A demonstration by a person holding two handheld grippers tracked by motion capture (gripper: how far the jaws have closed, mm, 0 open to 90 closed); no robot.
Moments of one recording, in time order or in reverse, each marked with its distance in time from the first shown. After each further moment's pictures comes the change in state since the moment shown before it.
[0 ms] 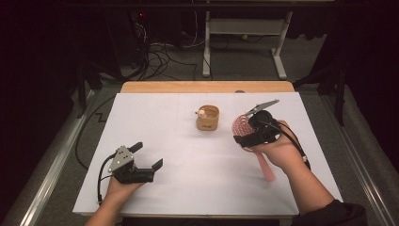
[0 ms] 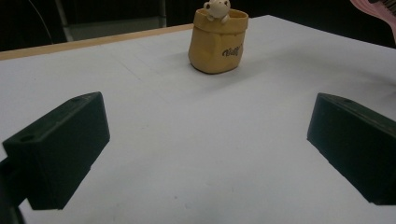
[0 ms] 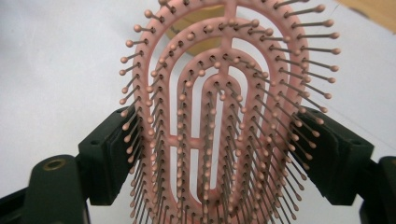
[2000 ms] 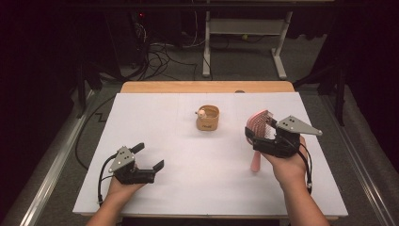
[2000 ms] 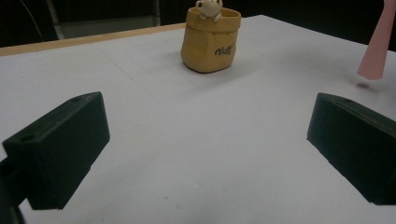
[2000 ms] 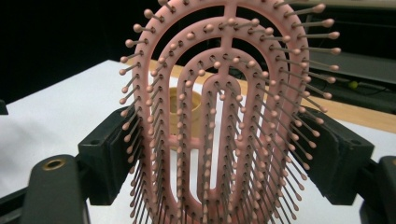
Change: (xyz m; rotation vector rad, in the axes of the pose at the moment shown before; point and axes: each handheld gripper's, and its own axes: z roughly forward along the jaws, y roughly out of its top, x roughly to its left) left arm -0.002 -0.001 0.002 0.000 -0.029 -0.003; right arm 0.005 -0.056 -0.033 -0.581 -0.087 0.141
